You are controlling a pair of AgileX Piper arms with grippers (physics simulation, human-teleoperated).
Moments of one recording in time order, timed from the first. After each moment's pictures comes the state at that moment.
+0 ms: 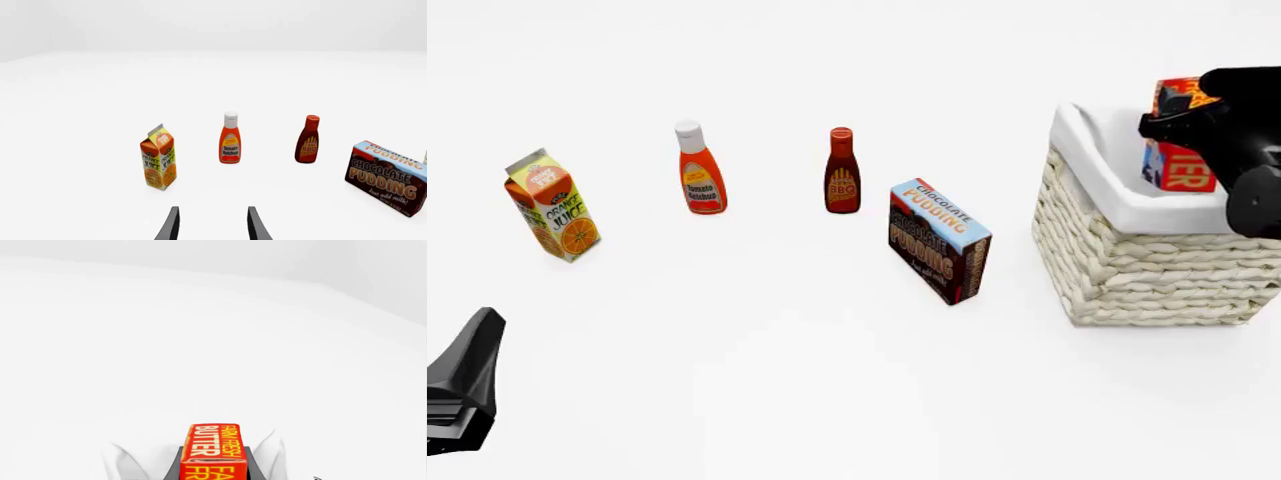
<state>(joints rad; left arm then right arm) 0.00 0.00 0.00 0.00 0.00 -0.20 1.69 -0.93 -0.66 -0.12</state>
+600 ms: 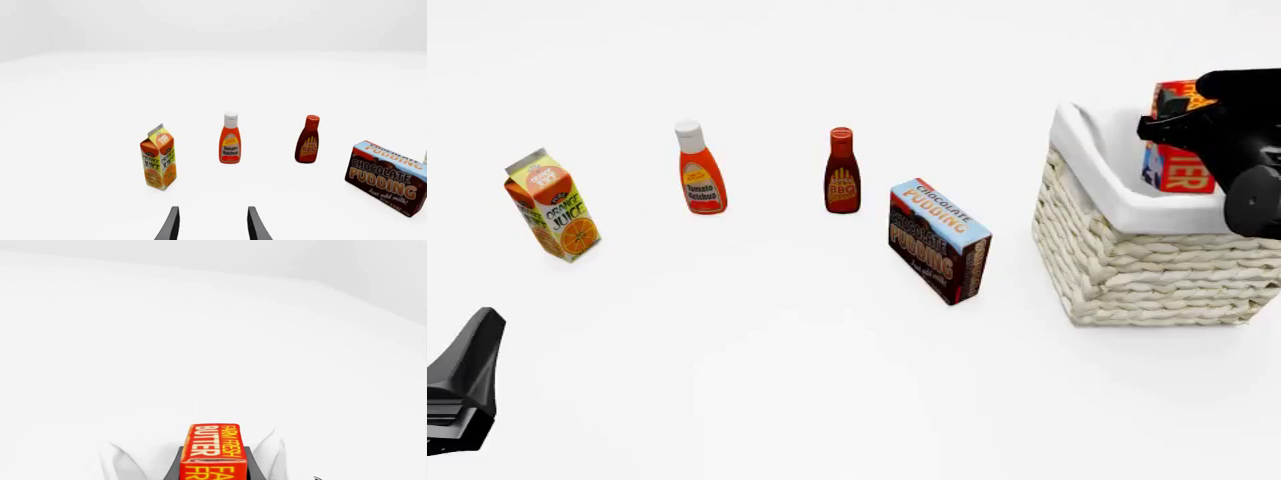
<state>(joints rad) 0.00 0.00 0.00 0.00 0.00 -0.20 1.71 -0.94 -0.66 -0.13</state>
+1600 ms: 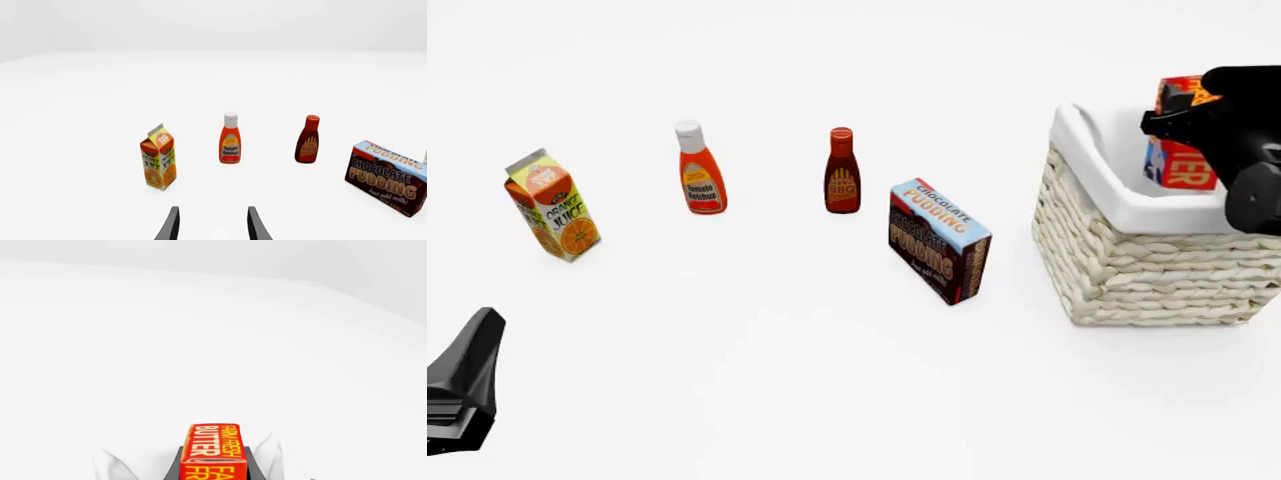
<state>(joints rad) 0.00 0.00 0.00 0.00 0.00 -0.21 1.72 -0.96 -0.67 -0.10</state>
